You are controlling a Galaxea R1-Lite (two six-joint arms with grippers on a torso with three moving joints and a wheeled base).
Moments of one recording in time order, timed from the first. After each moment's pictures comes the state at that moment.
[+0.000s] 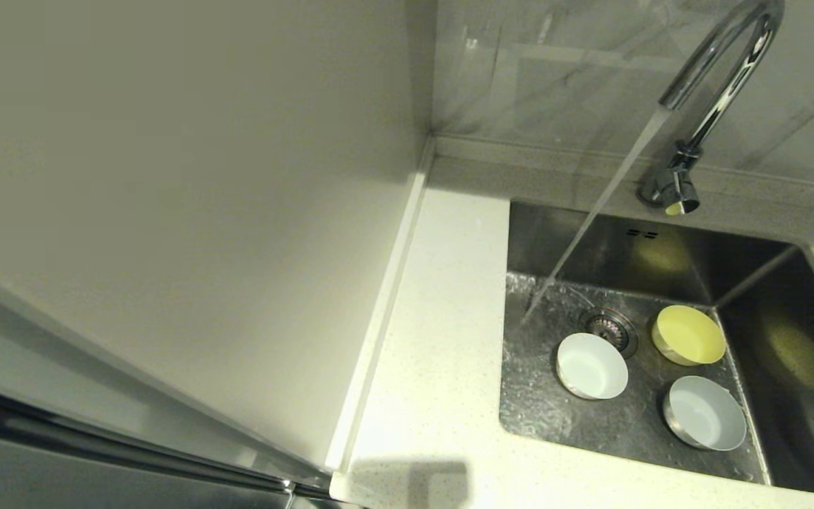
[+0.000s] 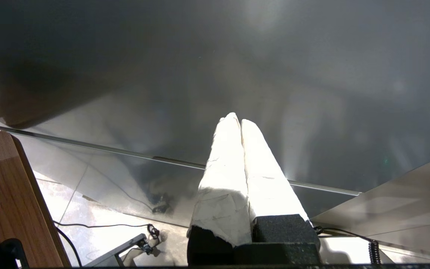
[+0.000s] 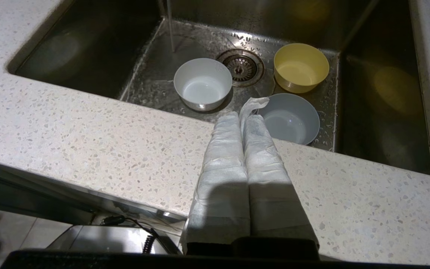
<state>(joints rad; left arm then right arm) 0.00 0.00 0.00 -0.01 0.00 -0.01 0.00 0.00 0.00 -0.01 -0.01 0.02</state>
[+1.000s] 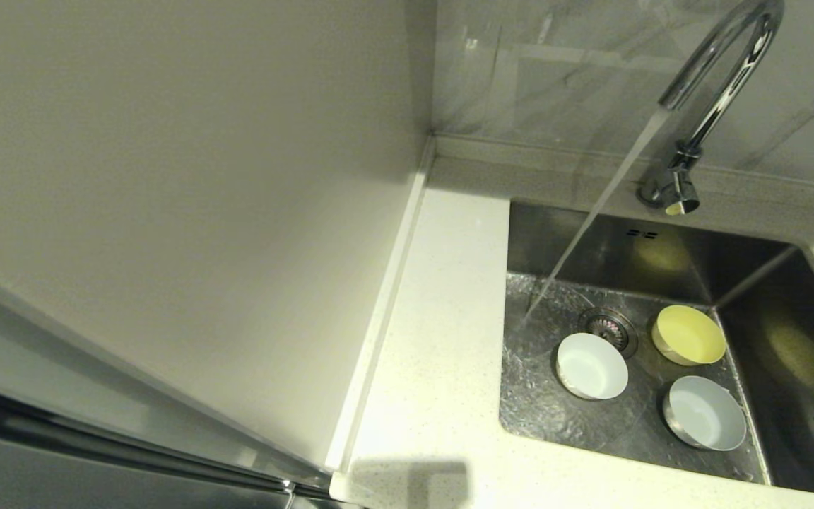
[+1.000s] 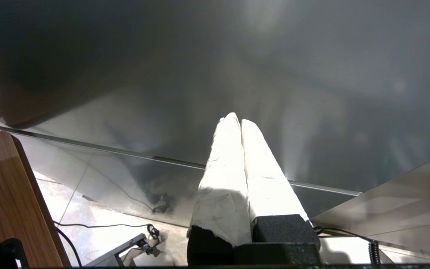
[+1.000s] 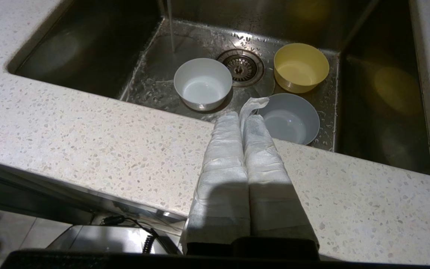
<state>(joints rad) 0.00 0.00 0.00 -0.01 0.00 -0.01 0.00 0.00 0.00 -0.01 -0.01 0.01</state>
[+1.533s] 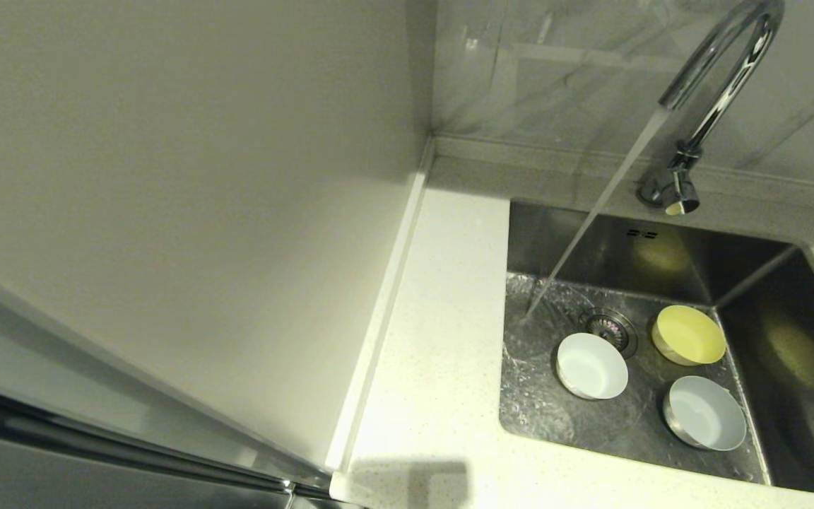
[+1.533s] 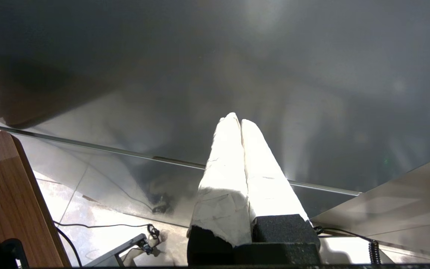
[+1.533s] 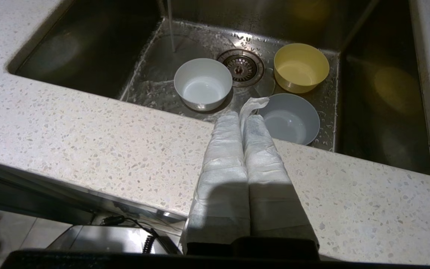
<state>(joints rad) 0.00 0.00 0.00 -0.01 0.00 -0.01 0.00 0.00 0.00 -0.01 -0.01 0.02</state>
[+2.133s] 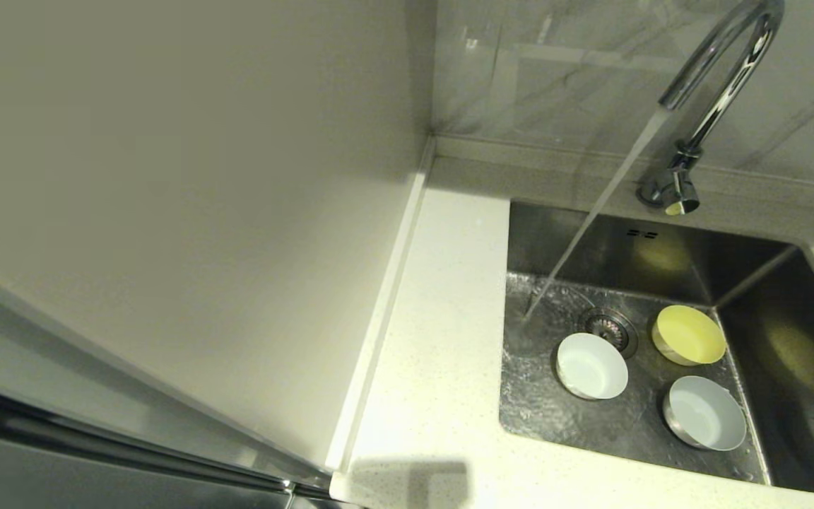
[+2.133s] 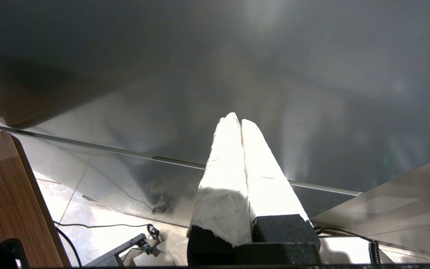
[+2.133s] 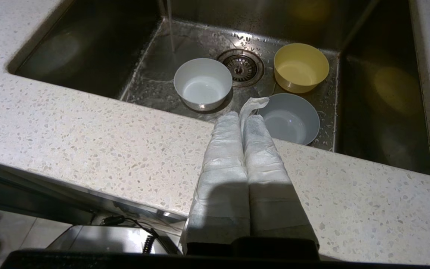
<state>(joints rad) 0.00 0.00 0.00 -0.01 0.00 -0.01 0.00 0.00 0.00 -0.01 -0.01 0.02</state>
